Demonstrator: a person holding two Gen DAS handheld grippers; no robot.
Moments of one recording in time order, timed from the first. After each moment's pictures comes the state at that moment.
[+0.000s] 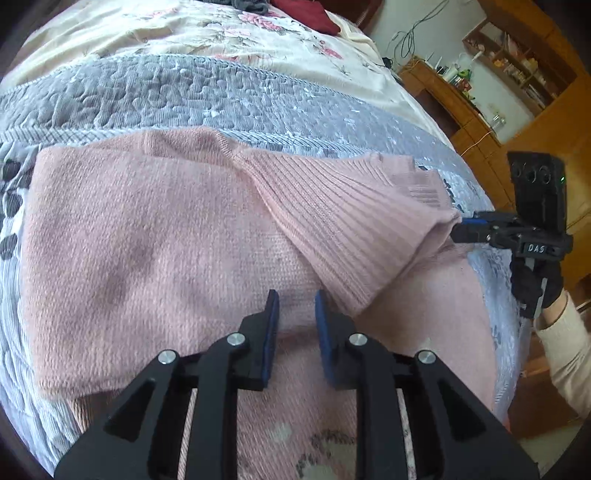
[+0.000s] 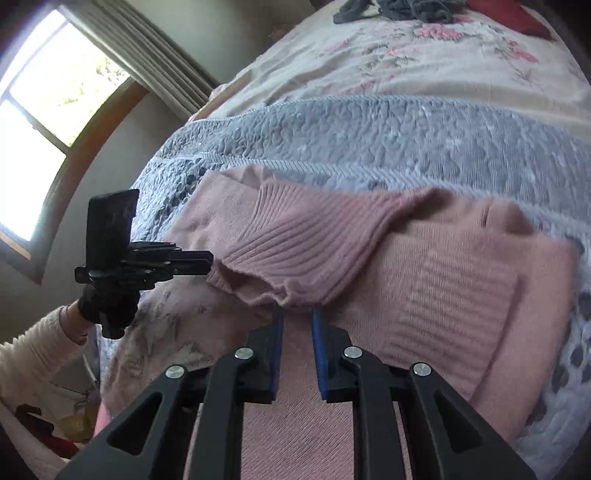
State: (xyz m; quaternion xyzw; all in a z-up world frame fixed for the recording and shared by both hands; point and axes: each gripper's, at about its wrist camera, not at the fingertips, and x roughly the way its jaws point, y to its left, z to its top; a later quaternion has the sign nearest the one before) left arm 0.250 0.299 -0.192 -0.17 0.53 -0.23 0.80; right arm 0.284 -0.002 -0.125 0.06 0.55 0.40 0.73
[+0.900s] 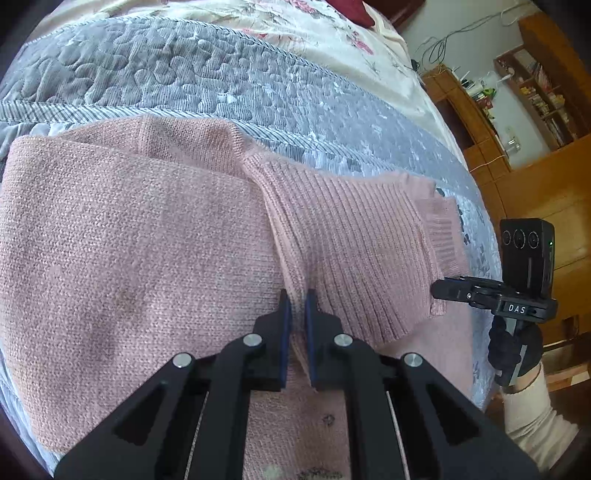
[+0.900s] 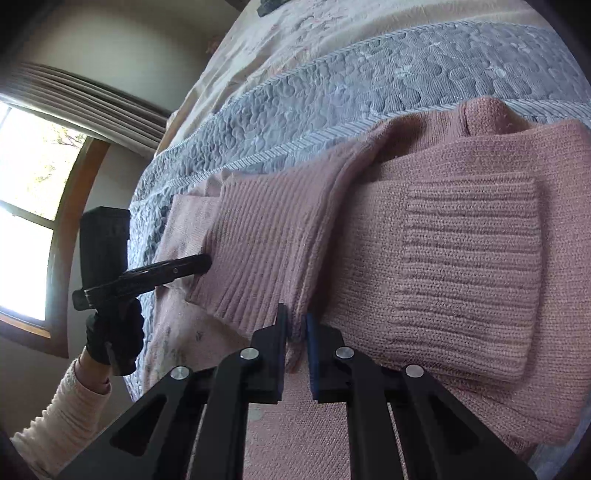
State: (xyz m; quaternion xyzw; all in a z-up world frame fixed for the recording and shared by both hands) left arm 0.289 0.294 -0.205 -0.20 0.57 -0.21 0.76; right arm 0.297 0.000 -0.168 0.16 0.60 0.33 0.71
